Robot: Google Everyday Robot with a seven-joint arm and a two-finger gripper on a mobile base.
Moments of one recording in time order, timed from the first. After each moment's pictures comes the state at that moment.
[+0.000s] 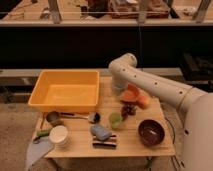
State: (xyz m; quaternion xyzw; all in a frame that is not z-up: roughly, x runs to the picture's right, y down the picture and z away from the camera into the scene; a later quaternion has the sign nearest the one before) arm 0.065 0.035 0.827 -0.27 -0.09 -0.17 0.94
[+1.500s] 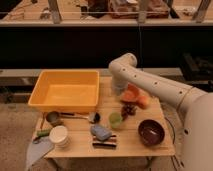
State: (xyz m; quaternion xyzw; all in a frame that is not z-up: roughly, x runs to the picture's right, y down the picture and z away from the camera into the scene) arm 0.067 0.035 0.828 -0.27 -0.09 -0.16 0.94
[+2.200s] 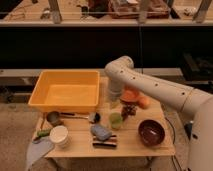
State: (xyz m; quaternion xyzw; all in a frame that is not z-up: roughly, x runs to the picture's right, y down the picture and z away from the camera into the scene) arm 0.036 0.079 0.785 -0.31 -0.12 -0.16 0.93
